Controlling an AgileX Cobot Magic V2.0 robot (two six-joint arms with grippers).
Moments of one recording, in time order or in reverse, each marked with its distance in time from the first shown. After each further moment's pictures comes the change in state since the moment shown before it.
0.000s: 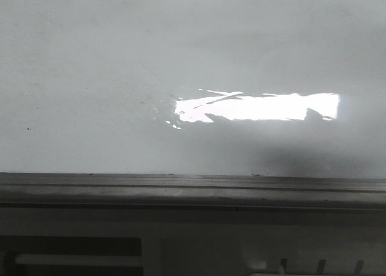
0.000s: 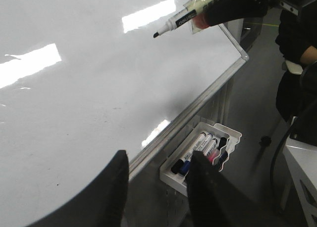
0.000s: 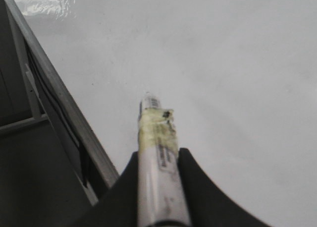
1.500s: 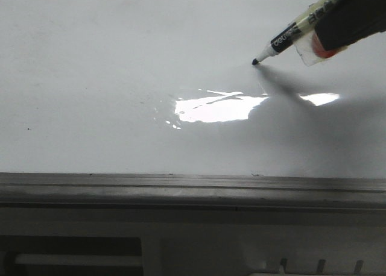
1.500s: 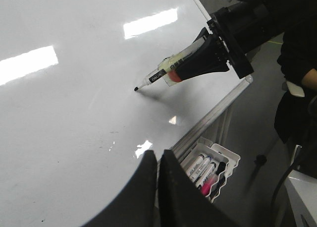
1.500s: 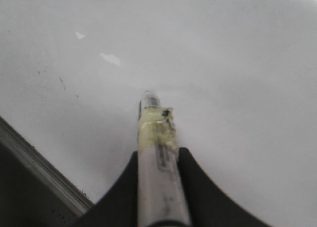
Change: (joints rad) left arm 0.000 0.181 0.002 -0.061 -0.213 0.000; right arm -0.211 0.215 0.000 -0.099 0.025 0.256
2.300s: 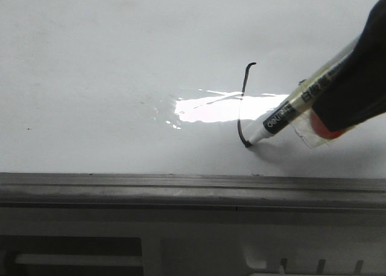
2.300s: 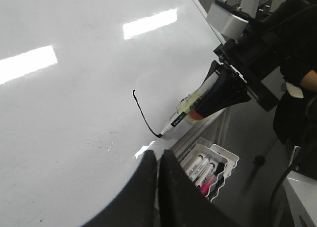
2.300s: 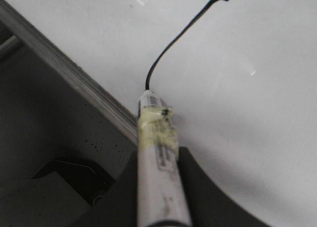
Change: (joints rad) left arm 0.000 0.000 0.000 -0.007 0.000 0.000; right arm 0.138 0.029 0.000 0.105 0.192 0.005
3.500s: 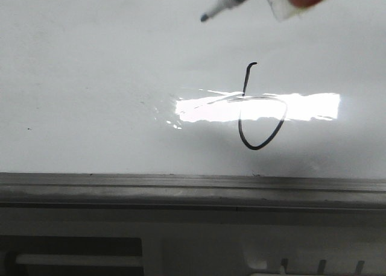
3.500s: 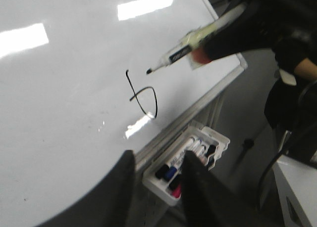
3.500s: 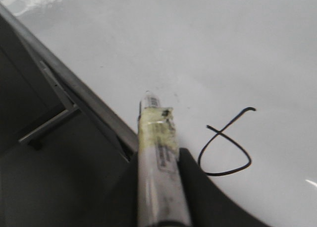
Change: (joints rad) left arm 0.000 0.067 0.000 -0.045 0.041 0.002; right arm 0.199 -0.143 -0.058 -0.151 -0.071 0.191
